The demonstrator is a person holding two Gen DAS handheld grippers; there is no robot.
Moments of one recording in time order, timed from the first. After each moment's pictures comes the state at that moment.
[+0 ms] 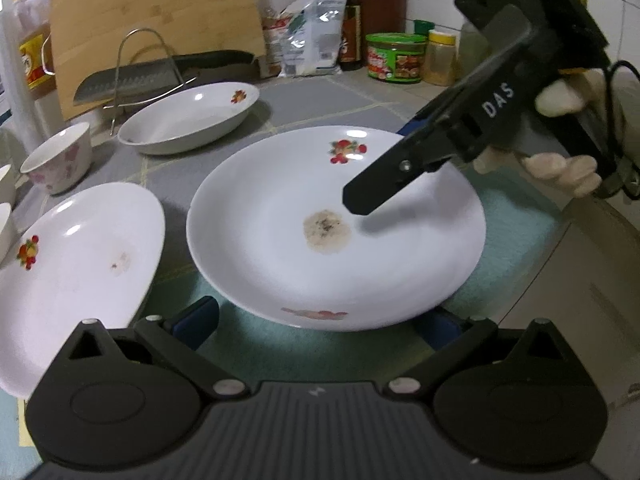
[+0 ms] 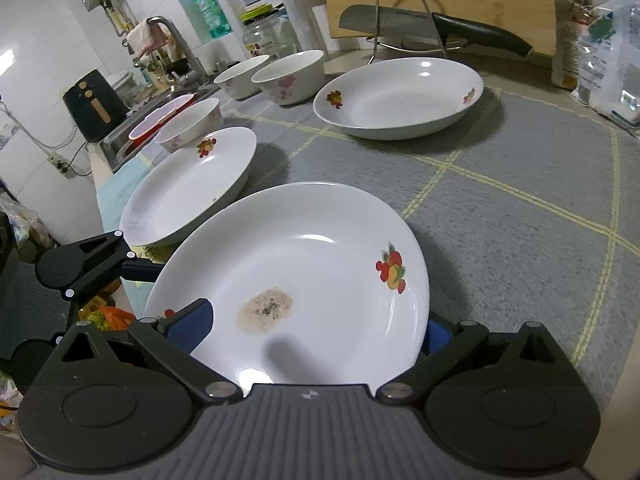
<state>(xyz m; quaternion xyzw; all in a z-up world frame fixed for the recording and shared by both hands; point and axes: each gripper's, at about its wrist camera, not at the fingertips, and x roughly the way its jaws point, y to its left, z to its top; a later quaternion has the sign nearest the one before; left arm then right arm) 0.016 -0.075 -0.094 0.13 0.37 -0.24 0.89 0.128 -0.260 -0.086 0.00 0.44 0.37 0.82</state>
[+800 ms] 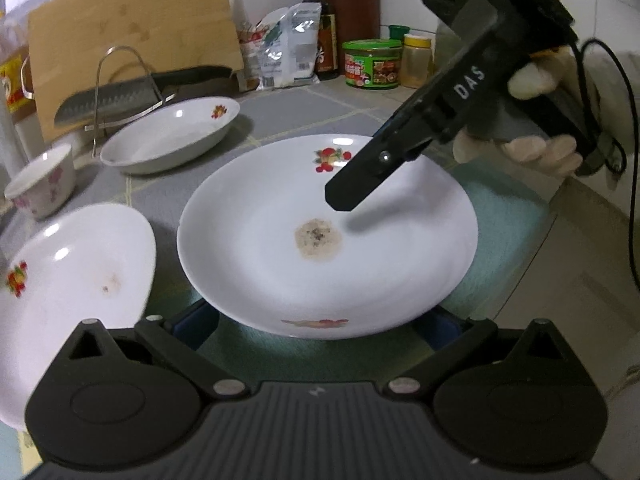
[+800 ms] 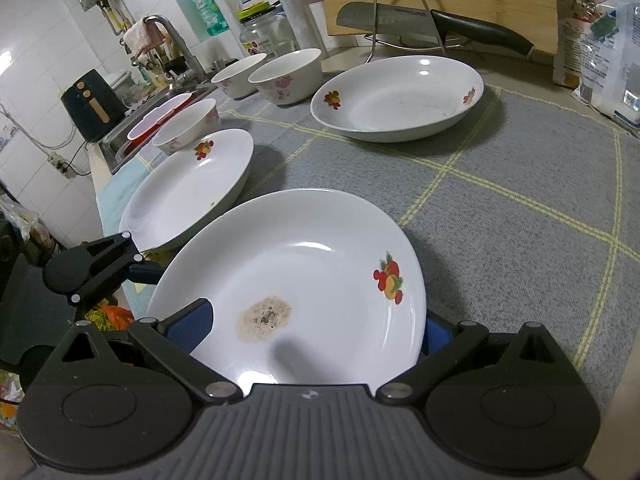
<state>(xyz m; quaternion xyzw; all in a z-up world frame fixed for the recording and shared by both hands) 0.018 -0.072 -0.094 0.15 0.34 -0.27 0.89 0.134 -0.261 -0.083 0.01 0.45 0.37 0.81</state>
